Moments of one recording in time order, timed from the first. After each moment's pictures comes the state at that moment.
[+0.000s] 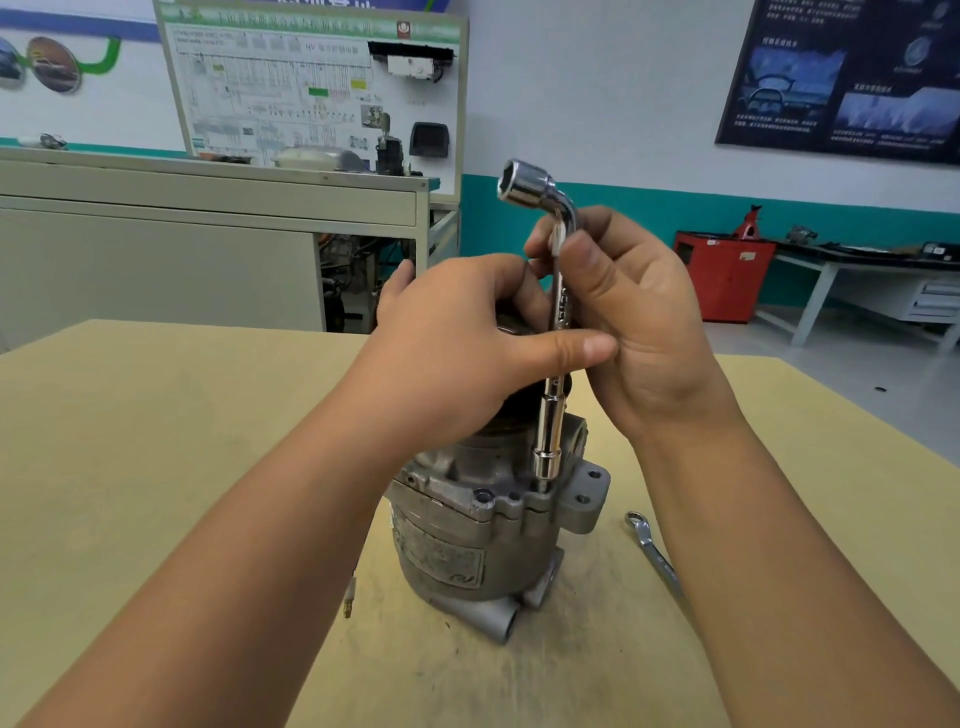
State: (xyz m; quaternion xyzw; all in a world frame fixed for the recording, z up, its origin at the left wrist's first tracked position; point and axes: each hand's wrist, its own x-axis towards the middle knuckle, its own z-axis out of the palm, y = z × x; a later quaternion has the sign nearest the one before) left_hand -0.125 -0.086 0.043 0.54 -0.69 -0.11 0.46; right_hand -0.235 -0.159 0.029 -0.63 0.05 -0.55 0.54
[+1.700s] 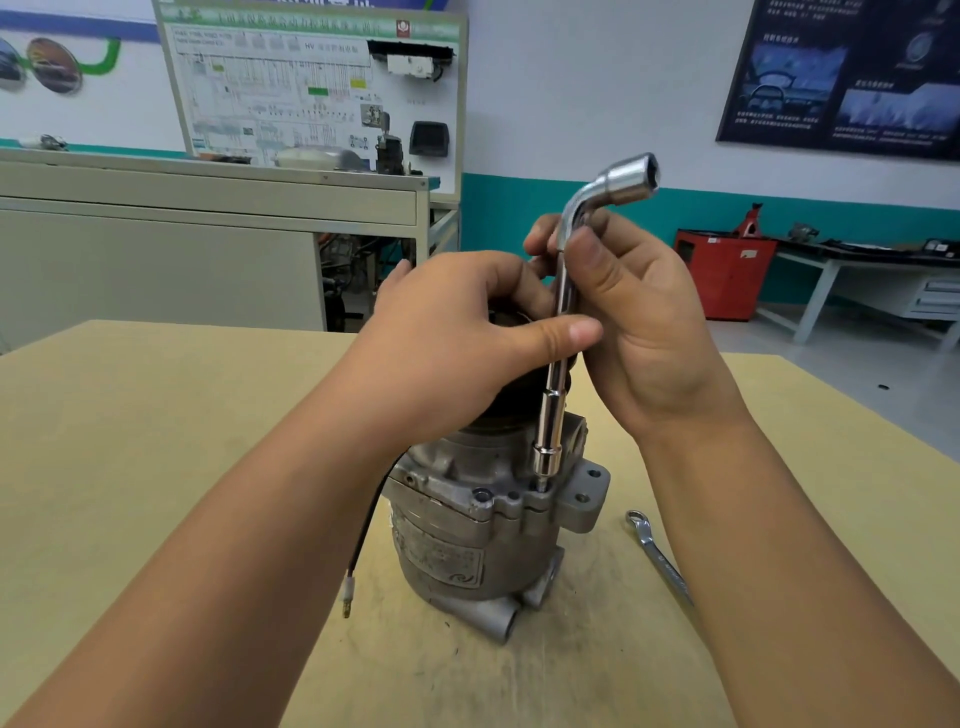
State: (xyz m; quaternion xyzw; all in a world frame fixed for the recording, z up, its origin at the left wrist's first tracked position) left_hand -0.121 -0.088 0.041 0.55 -0.68 -0.12 0.47; right_hand -0.237 -0.158 0.029 -0.63 0.04 -0.55 0.55
